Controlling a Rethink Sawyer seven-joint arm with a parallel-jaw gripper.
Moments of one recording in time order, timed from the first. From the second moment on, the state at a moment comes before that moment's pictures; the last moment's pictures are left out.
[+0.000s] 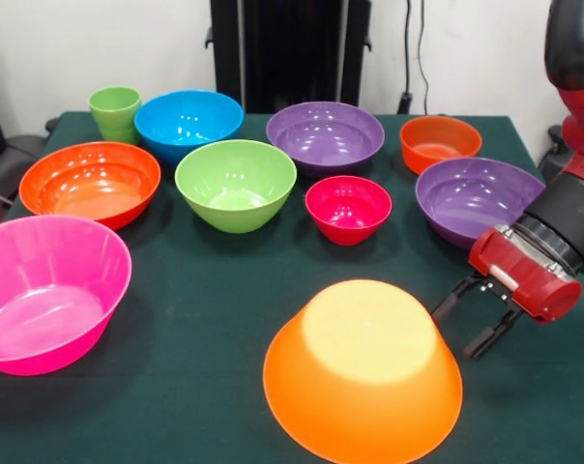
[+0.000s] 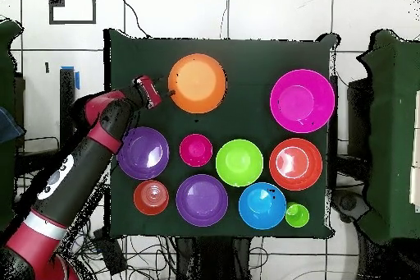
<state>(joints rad) 0.57 0.50 -1.42 0.99 1.04 0.56 2.97</state>
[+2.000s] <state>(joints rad) 0.50 0.50 -1.41 1.03 1.04 0.58 2.97</state>
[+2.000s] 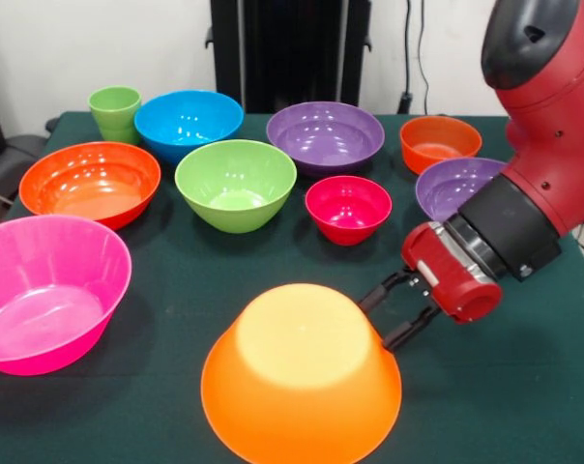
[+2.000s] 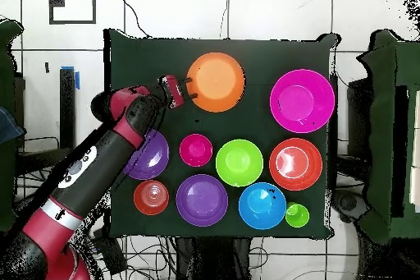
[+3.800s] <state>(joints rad) 0.51 0.15 -0.95 1.22 0.80 0.26 2.97</state>
